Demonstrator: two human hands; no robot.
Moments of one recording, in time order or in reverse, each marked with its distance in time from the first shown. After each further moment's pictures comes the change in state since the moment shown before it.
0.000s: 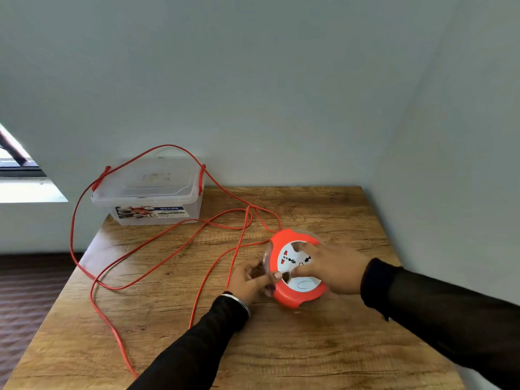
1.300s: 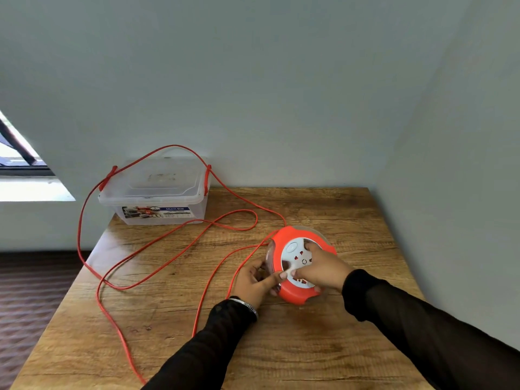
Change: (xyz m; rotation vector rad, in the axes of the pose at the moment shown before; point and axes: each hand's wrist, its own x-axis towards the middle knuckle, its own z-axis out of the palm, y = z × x) left_hand -0.007 0.007 0.005 0.014 0.049 0.043; right_hand 0.042 -0.015 0.019 1.076 0.038 0.669
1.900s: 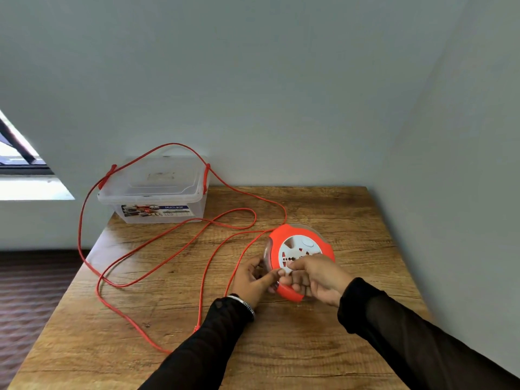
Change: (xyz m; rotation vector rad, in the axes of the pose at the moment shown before) left_hand 0.000 0.000 0.001 0.082 0.023 0.039; right_hand -0.012 -0.006 0.017 0.933 -0.173 0.222
